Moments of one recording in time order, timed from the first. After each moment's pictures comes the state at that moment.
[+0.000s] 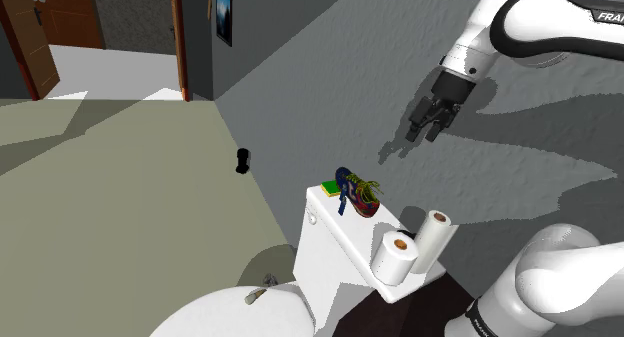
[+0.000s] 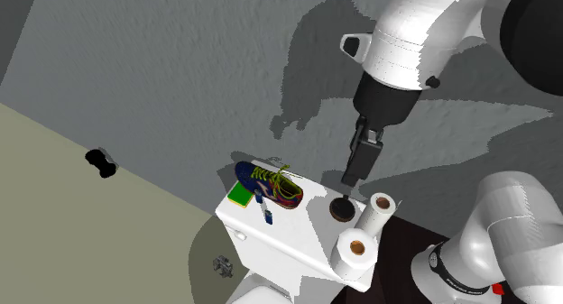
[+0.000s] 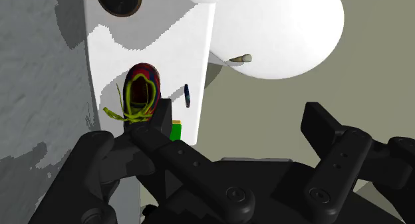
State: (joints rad) arm -0.01 -0.76 -0.02 -2.35 0.12 1.68 0.06
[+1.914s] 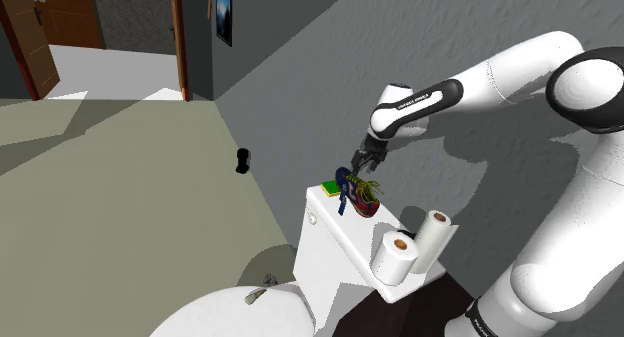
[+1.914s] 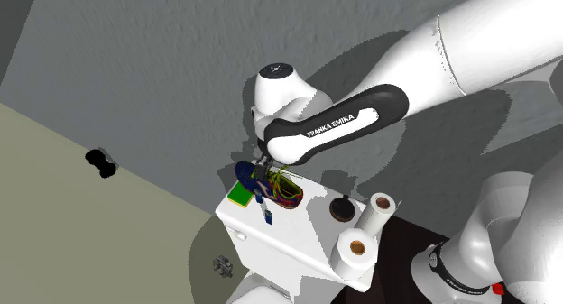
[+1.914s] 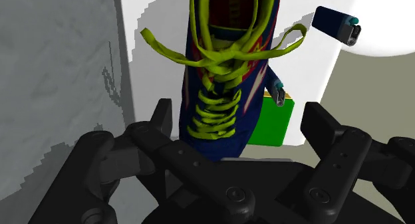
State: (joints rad) arm -0.09 0.09 -0.12 -2.23 0.03 2.40 -0.12
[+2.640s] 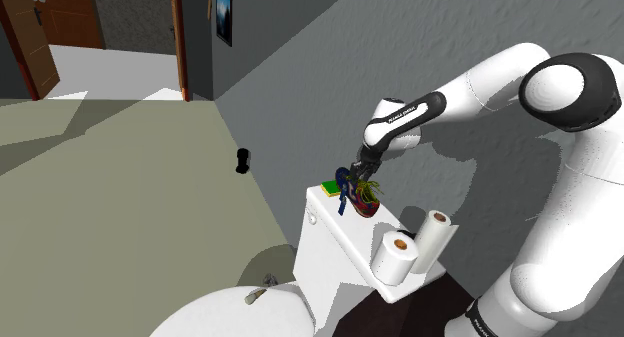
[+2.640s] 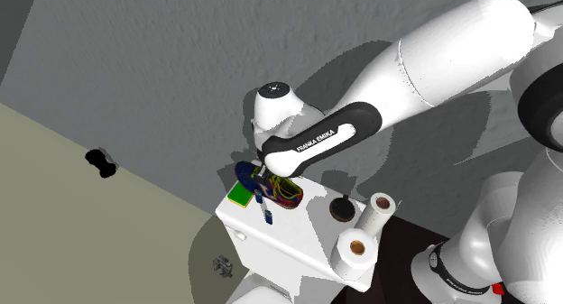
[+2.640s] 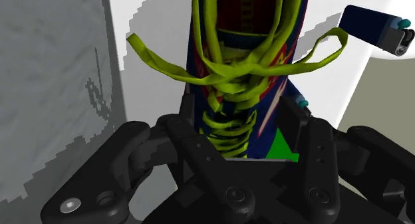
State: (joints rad) arm -0.09 0.20 -0.12 -2.24 0.05 2.51 -0.14
